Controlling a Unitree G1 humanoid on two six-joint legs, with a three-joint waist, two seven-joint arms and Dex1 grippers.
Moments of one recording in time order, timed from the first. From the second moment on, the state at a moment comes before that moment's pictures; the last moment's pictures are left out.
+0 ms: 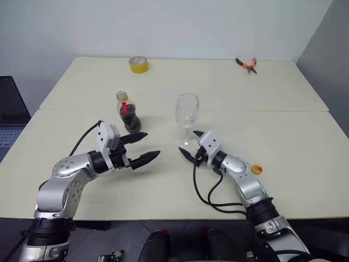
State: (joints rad) left arm -0.19 0.63 0.15 -0.13 -0.56 0.37 -0.97; right arm -0.39 -0.15 0.23 0.12 -0.01 0.06 0.57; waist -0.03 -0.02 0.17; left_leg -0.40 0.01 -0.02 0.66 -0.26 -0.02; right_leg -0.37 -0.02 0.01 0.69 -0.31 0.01
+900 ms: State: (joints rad) left arm -0.30 0.33 0.20 0.10 -0.15 0.08 -0.28; right arm -0.16 -0.48 0.08 -0.71 0.46 0.60 0.65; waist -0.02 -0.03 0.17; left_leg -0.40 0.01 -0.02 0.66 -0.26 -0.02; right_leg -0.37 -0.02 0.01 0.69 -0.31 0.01
